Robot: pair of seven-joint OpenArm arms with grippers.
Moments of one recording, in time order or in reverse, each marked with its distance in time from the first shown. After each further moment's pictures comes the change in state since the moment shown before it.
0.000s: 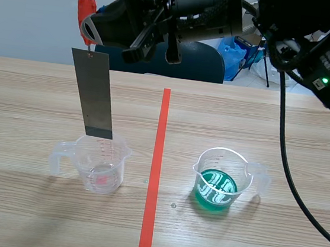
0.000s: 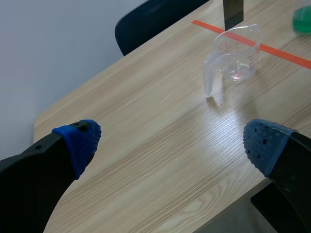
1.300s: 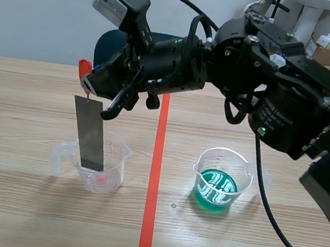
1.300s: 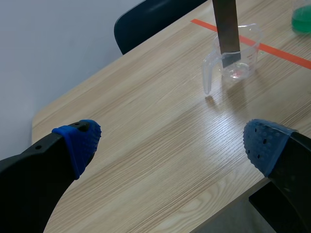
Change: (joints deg) left arm 0.0 0.0 0.0 0.0 0.0 -0.4 0.0; right arm -2.8 -6.4 -5.0 -15.9 -19.0 0.0 13.7
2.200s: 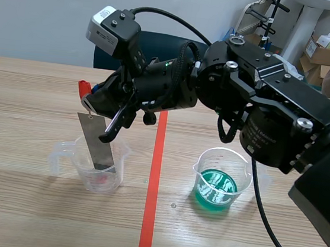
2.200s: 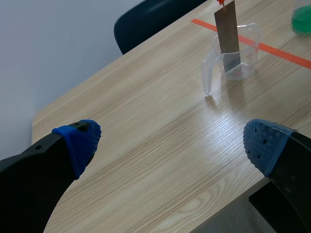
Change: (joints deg) left arm 0.0 0.0 0.0 0.0 0.0 0.0 0.0; right arm -1.6 -1.3 -1.4 -2.5 -8.3 0.6 5.2
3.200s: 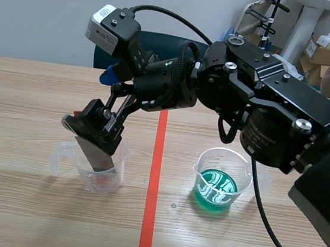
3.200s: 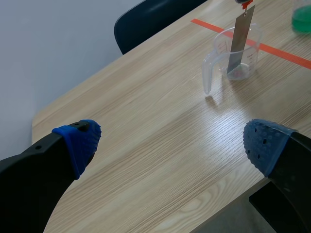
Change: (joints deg) left arm 0.0 0.0 0.0 0.0 0.0 0.0 0.0; right arm 0.0 0.0 0.0 0.0 -1.5 0.0 1.9
